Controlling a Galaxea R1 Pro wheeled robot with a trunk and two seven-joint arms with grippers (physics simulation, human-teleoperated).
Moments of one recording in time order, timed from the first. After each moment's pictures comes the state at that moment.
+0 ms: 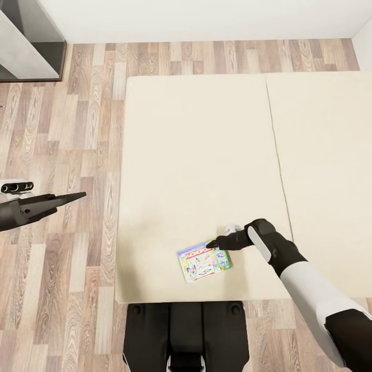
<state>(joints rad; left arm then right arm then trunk) -0.73 0.47 0.34 -1.49 0.42 1.03 -1.55 -0.97 -0.11 0.32 -0.75 -0.37 1.01 0.41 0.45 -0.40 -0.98</state>
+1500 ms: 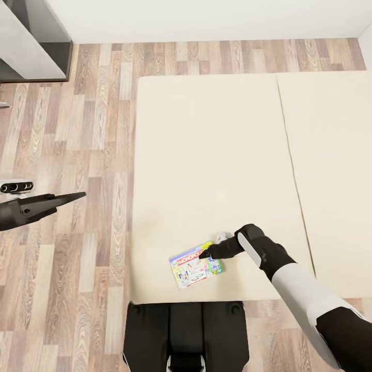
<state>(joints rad) -0.73 0.47 0.34 -1.49 0.42 1.03 -1.55 -0.97 -0.06 0.42 -0.69 -0.38 1.01 0.43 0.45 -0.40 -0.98</state>
